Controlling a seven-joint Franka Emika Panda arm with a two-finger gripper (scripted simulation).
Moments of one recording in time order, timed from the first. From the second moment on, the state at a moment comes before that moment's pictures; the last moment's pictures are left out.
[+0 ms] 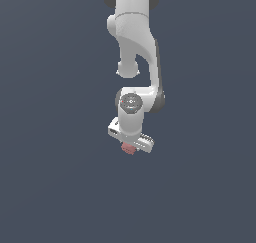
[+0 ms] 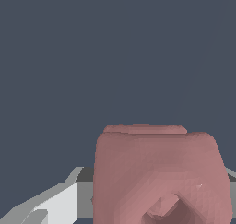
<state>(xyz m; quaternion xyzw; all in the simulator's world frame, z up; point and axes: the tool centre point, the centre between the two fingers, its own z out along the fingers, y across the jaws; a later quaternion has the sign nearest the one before) 0.032 0.009 0.041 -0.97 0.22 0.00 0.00</state>
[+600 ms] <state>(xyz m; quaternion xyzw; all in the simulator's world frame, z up) 0.085 0.008 0.139 -0.98 0.19 -0.08 0.03</state>
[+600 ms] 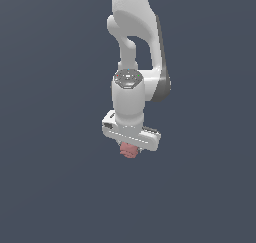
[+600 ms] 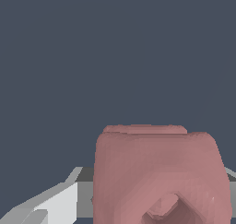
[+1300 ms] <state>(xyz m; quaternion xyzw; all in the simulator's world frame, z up) 0.146 0.009 0.405 -0.96 0.09 -0.25 0.10</state>
